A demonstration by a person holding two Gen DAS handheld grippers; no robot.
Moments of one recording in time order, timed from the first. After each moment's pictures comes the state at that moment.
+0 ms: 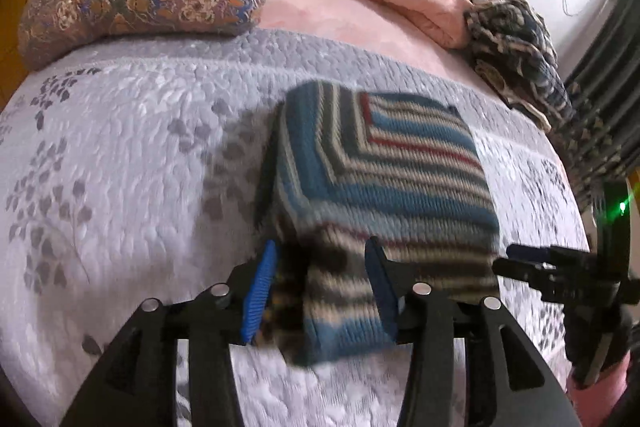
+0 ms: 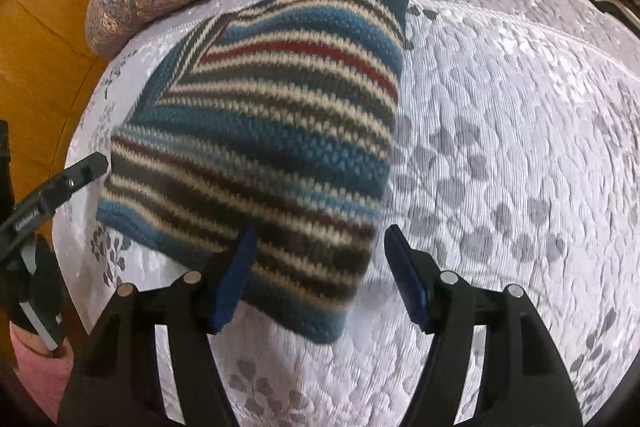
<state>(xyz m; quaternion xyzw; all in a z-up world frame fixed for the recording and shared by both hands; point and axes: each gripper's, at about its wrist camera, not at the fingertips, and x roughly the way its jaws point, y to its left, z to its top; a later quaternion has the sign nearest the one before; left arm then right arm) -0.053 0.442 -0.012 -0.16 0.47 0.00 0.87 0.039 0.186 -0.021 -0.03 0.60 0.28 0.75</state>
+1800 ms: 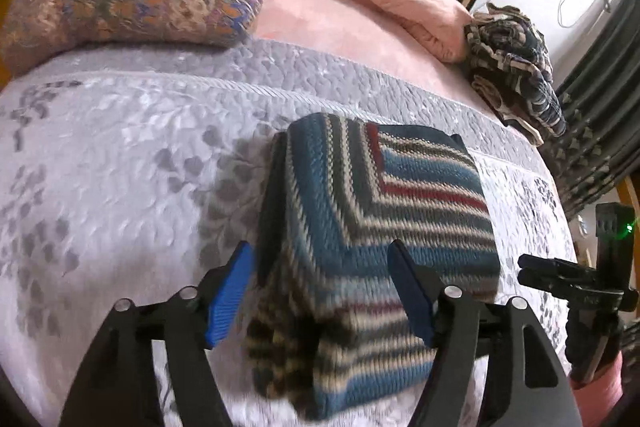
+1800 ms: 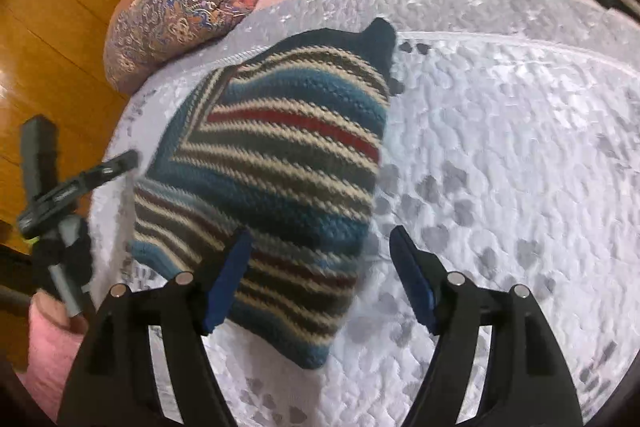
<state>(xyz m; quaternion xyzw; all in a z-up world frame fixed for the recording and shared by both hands) 0.015 0.483 -0.017 -0.20 0.47 -0.04 0.86 0.080 0.161 -0.008 0.05 0.58 0.32 0.75</state>
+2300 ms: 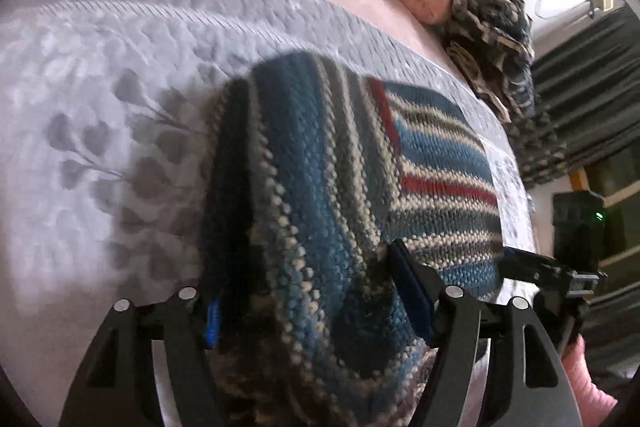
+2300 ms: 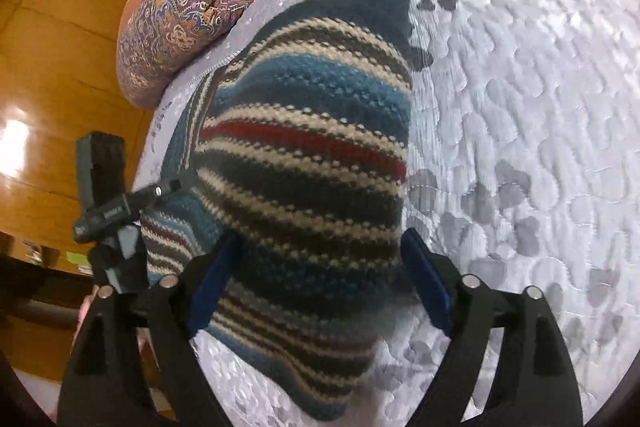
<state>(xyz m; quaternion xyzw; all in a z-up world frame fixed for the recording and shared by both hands) 0.060 0.479 -0.086 -0.26 0.51 -0.16 0.80 0.118 0.174 -0.057 0.14 0.62 0.36 0.69</state>
